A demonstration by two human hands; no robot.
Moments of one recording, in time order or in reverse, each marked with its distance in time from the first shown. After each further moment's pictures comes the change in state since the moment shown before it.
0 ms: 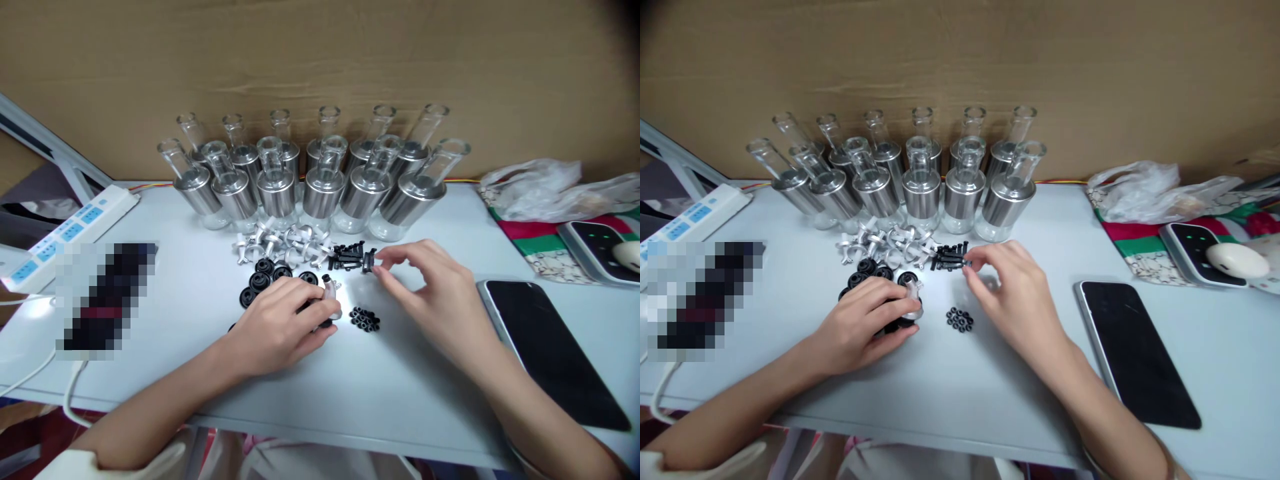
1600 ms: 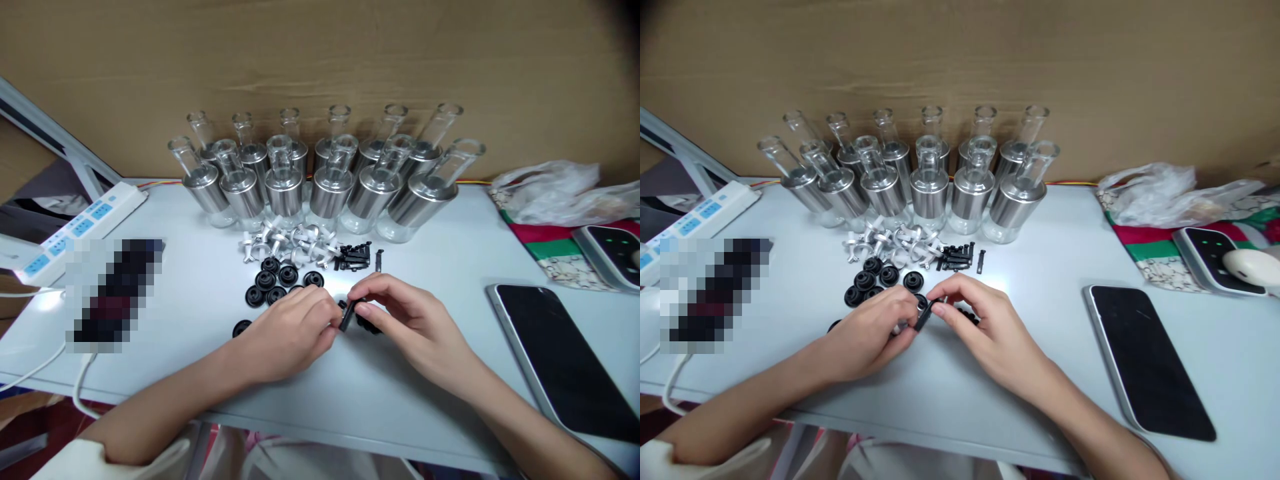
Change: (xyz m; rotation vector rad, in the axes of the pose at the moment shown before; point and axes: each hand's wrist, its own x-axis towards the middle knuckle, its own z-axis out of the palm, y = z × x) left_hand -0.003 0.005 0.007 -0.173 -0.063 -0.050; right_hand -0.010 -0.031 0.007 0.691 -0.298 0.220
